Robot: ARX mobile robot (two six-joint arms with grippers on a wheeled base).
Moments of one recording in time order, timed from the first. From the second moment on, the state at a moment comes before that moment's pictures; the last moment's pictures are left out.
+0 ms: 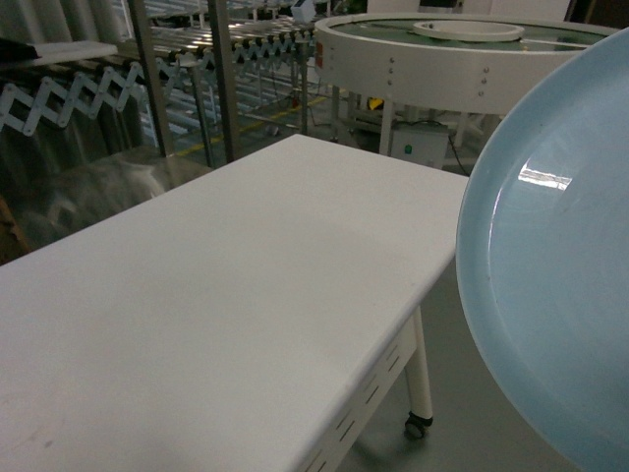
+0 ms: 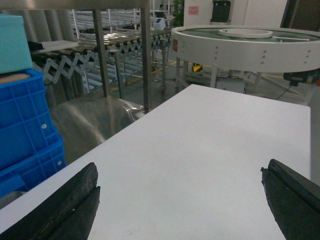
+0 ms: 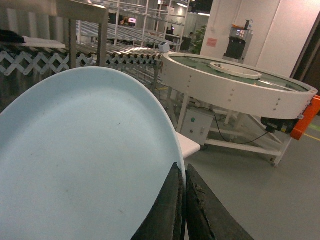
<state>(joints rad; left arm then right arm) 0.00 0.01 0.01 0.00 0.00 0.00 0.17 0.56 0.09 0.58 0.01 -0.15</state>
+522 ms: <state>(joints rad) 0.00 0.01 0.01 0.00 0.00 0.00 0.17 0.56 0.09 0.58 0.01 -0.15</state>
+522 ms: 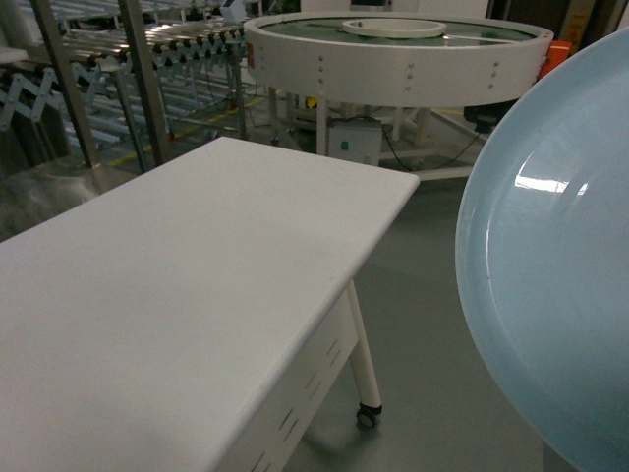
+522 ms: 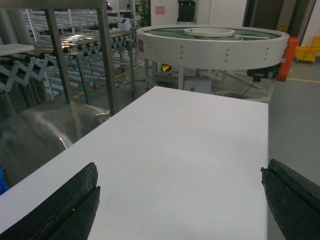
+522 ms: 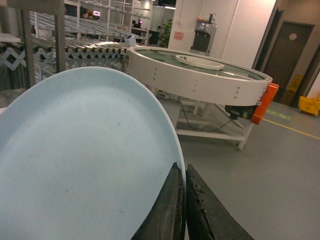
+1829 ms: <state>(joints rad) 0.00 0.01 0.01 0.00 0.00 0.00 0.17 0.56 0.09 0.58 0.01 -0.15</state>
